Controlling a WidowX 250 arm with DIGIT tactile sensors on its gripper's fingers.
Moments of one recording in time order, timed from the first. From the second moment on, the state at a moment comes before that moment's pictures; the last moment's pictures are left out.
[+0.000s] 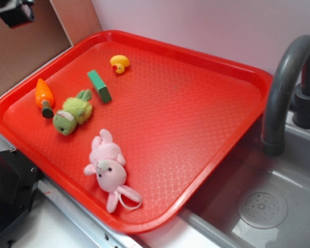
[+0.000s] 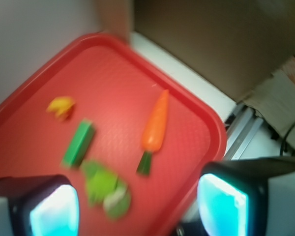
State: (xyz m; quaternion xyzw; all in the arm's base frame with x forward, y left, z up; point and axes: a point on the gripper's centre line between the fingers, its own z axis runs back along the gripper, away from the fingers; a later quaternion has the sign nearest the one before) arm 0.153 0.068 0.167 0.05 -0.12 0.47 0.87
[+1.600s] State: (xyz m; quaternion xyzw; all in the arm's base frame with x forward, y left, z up) arm 0.168 0.116 0.020 0.07 -0.09 0.47 0.87
